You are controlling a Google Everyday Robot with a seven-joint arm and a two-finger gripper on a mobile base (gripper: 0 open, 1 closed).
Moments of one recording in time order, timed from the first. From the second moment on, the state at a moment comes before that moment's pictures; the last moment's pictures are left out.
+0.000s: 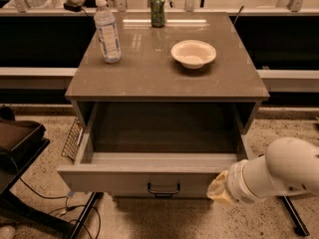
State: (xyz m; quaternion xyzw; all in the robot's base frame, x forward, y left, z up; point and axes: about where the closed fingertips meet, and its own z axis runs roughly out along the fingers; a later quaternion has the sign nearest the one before) arm 0.382 -0.155 0.647 -0.58 0.78 0.12 0.21
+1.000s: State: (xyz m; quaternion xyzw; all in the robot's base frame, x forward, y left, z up) arm 0.479 -0.118 0.636 -0.63 0.73 0.13 0.25
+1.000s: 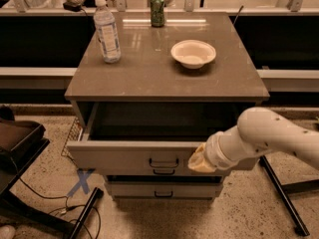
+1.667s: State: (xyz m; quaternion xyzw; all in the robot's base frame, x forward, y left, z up) arm 0.541 -0.102 0.635 -0.65 0.70 0.13 0.25
